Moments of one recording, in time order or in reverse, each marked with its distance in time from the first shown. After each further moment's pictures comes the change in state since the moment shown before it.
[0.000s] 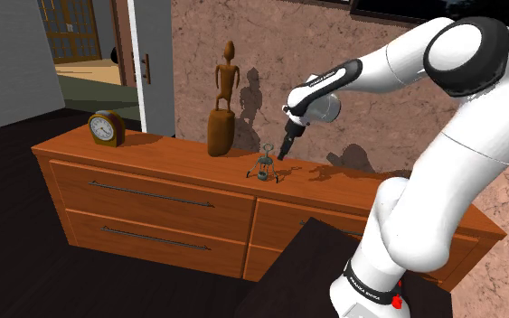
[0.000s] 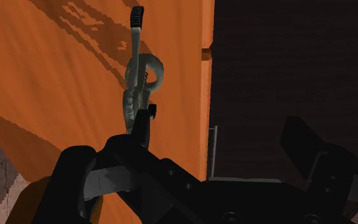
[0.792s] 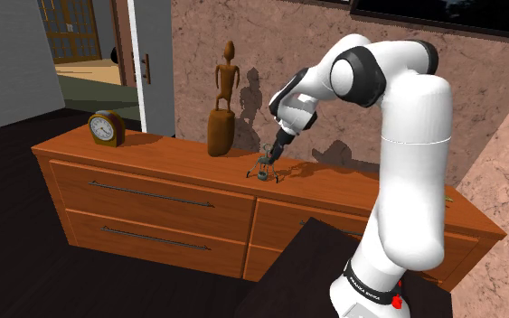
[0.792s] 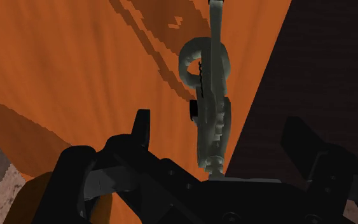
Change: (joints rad) arm -0.072 0.495 0.011 0.265 0.706 -0.063 -0.636
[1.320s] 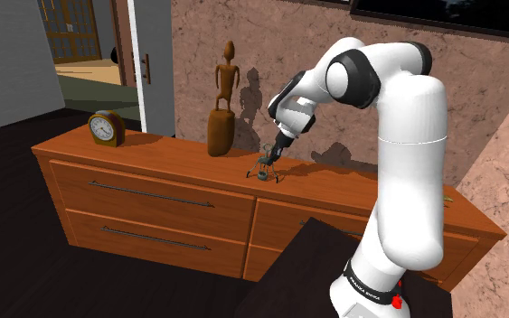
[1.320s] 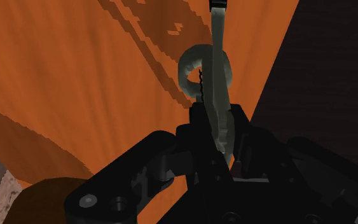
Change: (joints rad) arm -0.017 0.029 0.021 -0.001 0.041 0.014 -0.033
